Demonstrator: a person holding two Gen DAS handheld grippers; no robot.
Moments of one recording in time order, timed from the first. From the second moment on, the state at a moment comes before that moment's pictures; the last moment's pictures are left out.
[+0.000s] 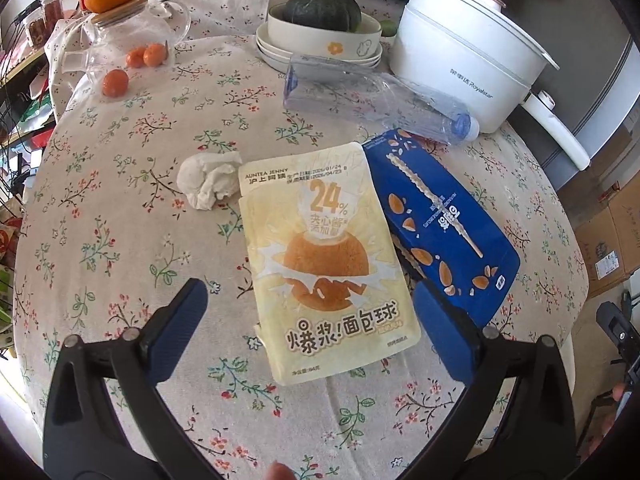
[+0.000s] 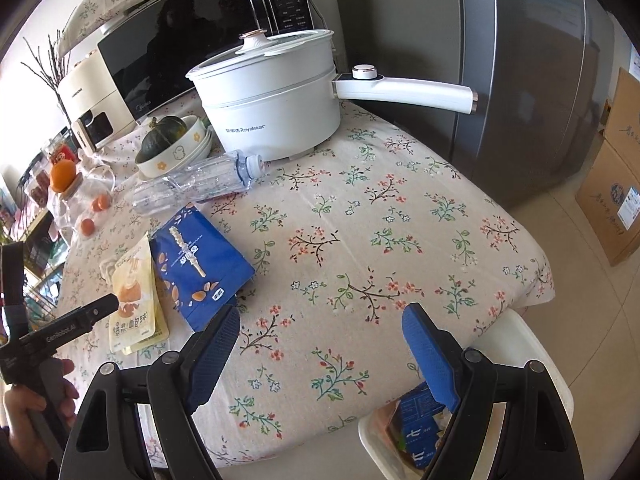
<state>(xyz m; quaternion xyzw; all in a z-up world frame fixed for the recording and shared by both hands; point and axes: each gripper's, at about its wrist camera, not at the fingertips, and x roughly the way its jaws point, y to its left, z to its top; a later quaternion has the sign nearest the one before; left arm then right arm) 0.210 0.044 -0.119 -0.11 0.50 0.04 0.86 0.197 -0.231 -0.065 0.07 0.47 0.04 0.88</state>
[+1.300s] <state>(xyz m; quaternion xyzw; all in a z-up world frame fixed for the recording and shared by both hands) 0.192 0.079 -0.109 -0.13 0.51 -0.02 0.85 0.248 -0.152 -0.126 0.12 0.53 0.10 0.83</state>
